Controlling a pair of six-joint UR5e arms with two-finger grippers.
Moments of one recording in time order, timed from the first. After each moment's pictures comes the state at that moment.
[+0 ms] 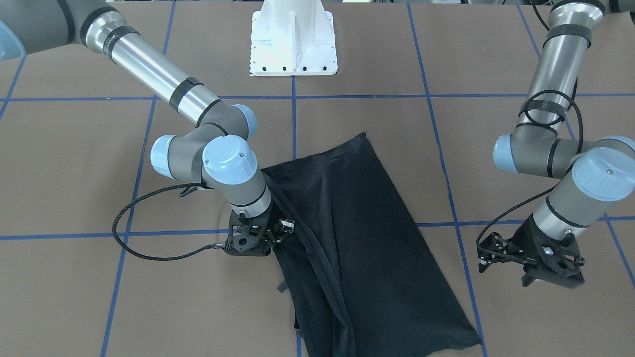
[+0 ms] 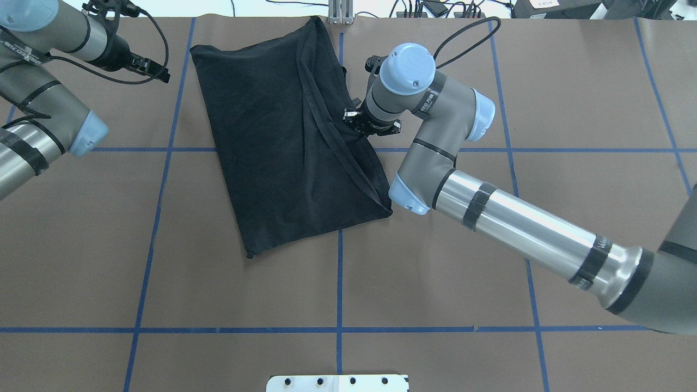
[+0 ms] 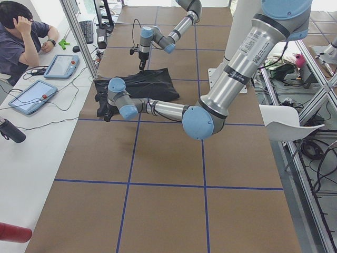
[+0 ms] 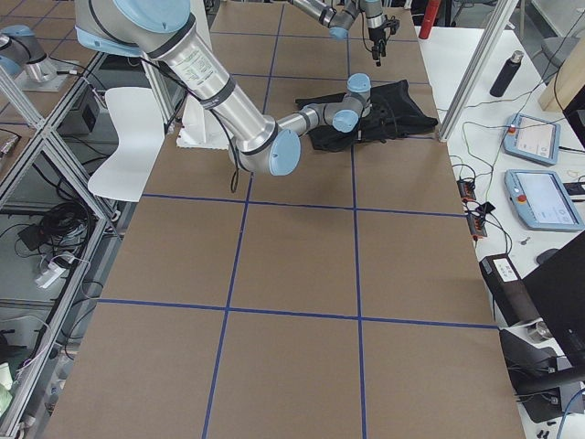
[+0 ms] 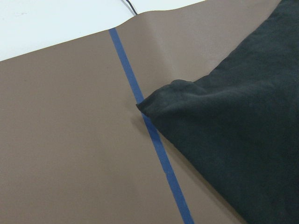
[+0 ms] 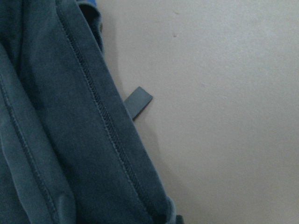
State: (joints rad) left arm -1.05 -2.16 -1.08 -2.36 -2.07 -0.55; right arm 0.69 -0.70 1.07 -1.00 1.93 1.30
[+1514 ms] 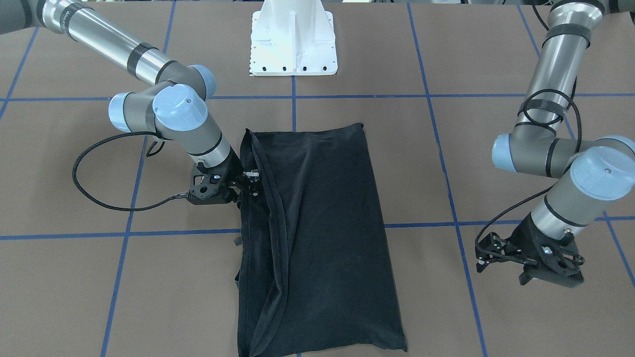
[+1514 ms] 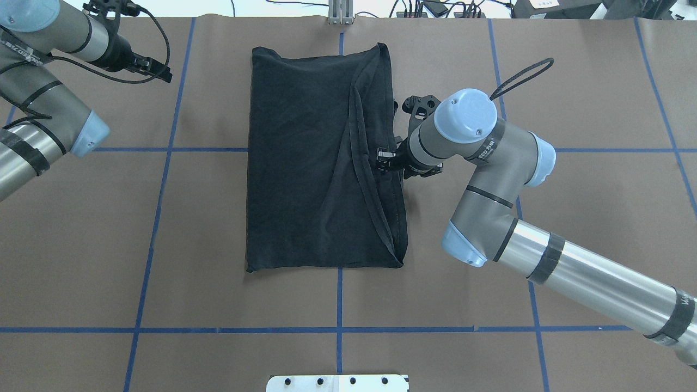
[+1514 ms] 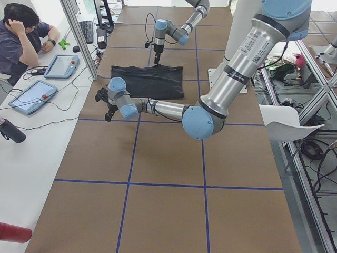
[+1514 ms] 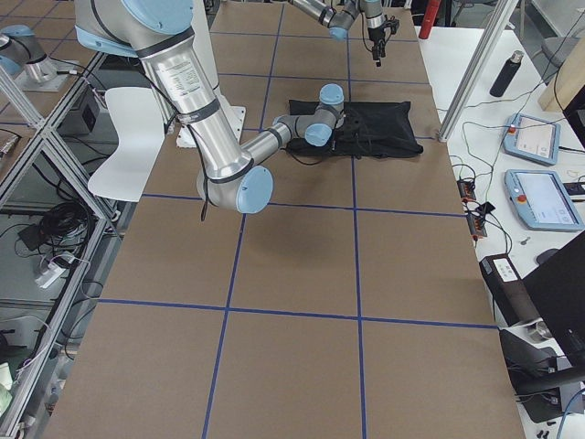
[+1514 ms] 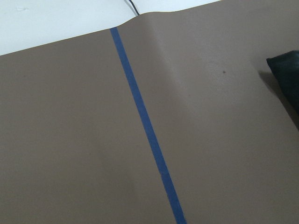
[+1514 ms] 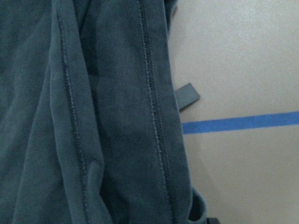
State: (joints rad) left arm -1.05 -2.16 -1.08 -2.36 -2.08 -0.60; right arm 0.64 -0.93 1.43 -1.15 1.95 1.30
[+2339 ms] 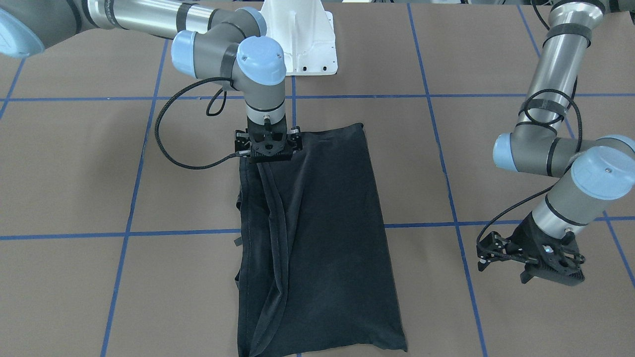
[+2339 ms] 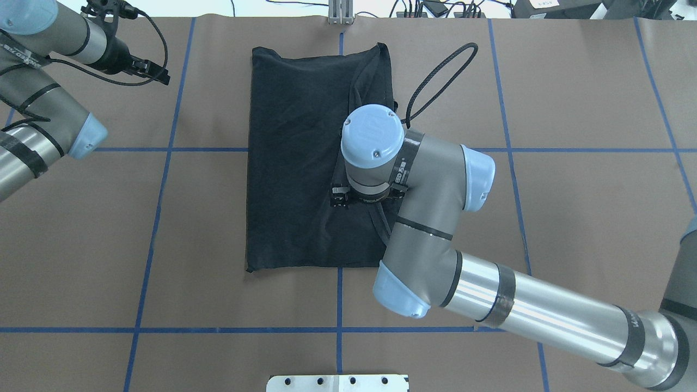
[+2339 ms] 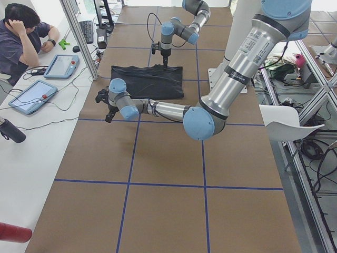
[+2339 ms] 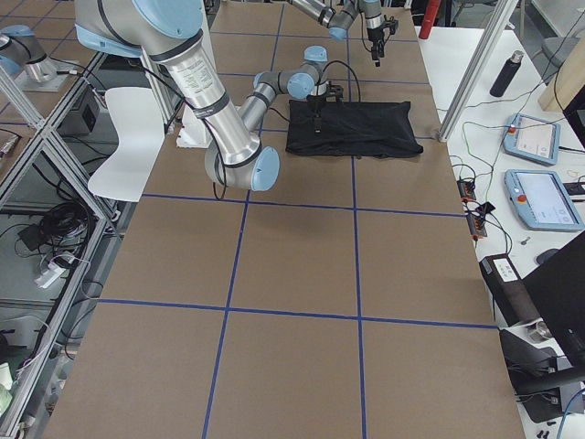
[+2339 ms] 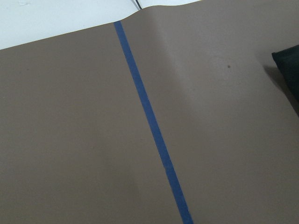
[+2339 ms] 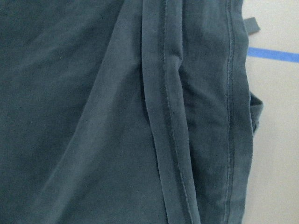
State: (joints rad) left arm -1.05 -2.15 -1.09 -2.36 -2.08 -0.60; right arm 0.48 -0.79 1.61 -1.73 1.80 1.05
